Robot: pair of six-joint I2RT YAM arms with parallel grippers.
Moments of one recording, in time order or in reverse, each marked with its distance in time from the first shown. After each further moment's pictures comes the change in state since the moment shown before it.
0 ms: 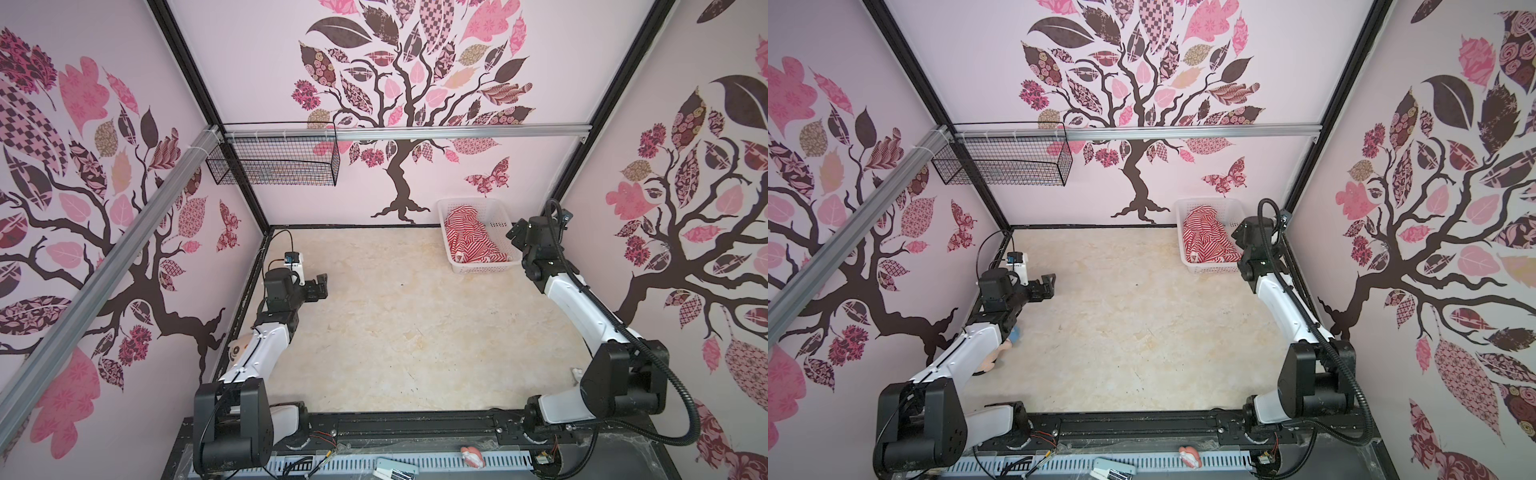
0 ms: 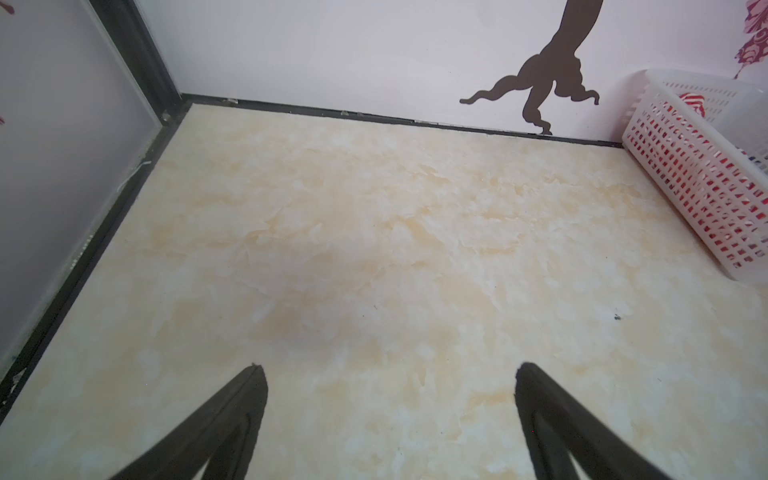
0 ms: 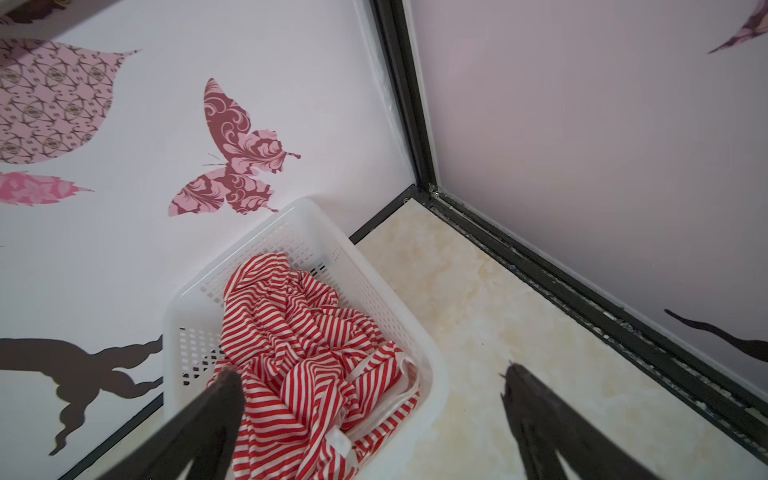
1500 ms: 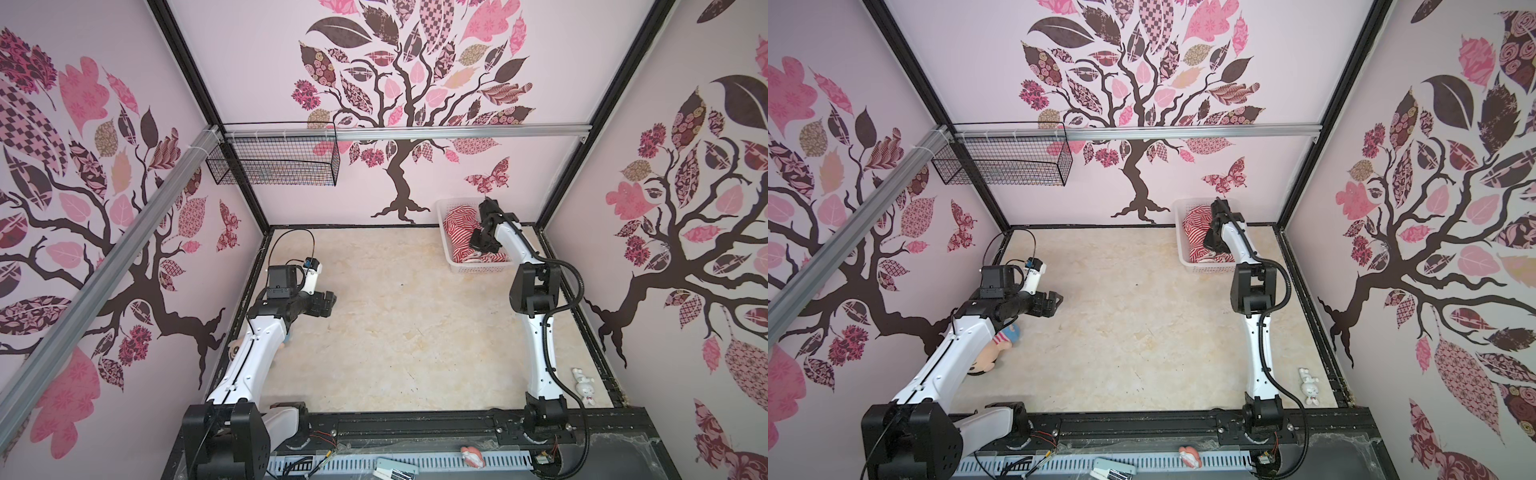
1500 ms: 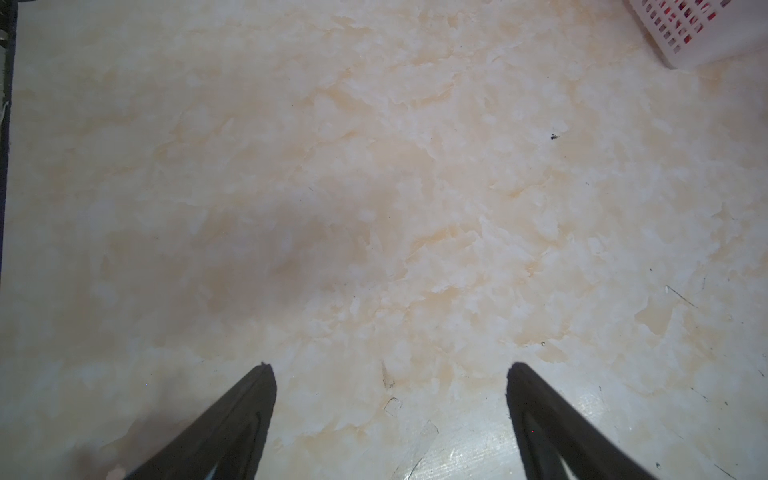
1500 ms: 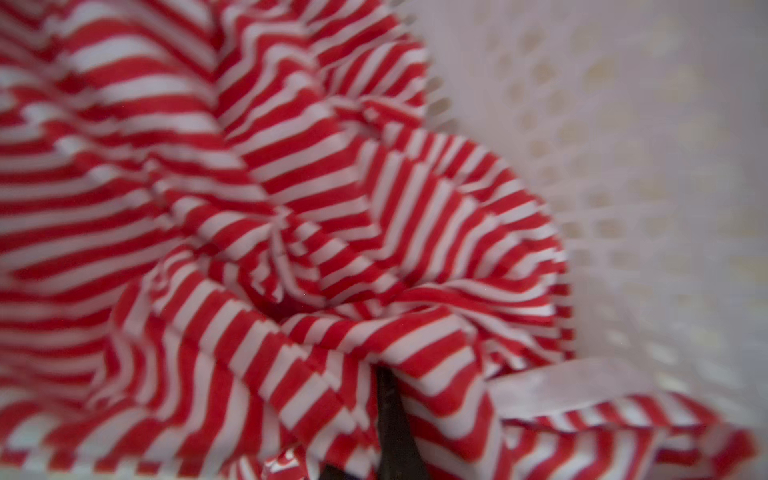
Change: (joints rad) left arm -0.059 -0.065 0.156 -0.562 0.072 0.258; right arm -0.015 1.067 1.160 -0.789 -0.327 -0.066
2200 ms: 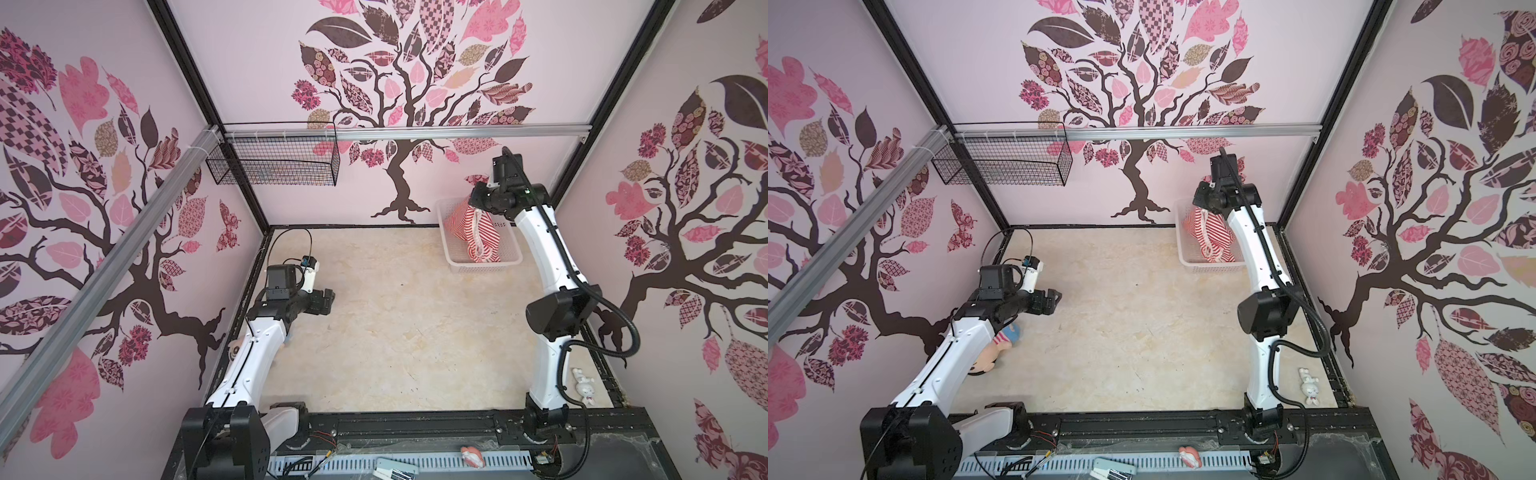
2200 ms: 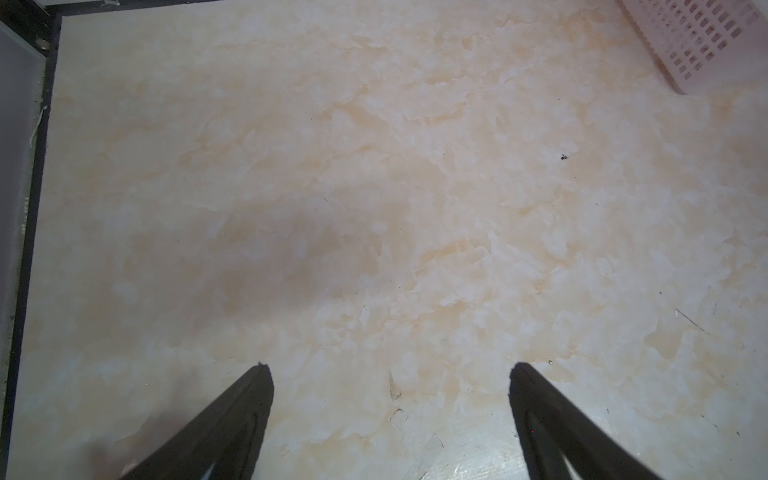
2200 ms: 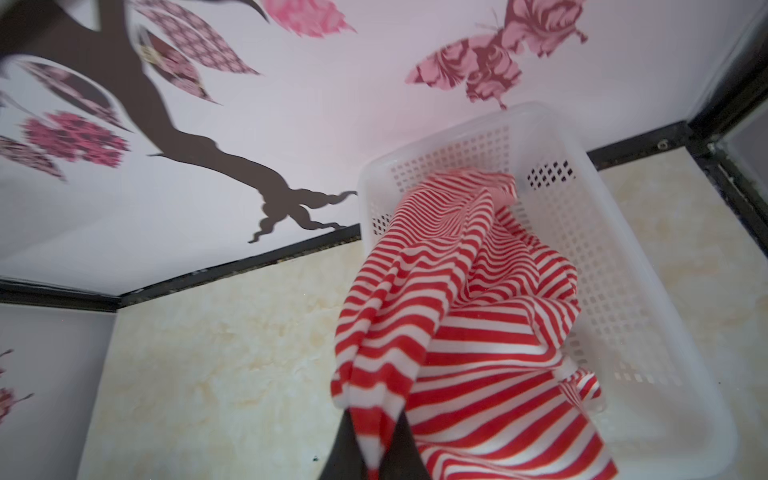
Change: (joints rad) left arm 0.000 -0.017 -0.007 0.041 -0.031 -0.042; right arm 0.159 -0.484 0.047 0.030 -0.080 -0.024
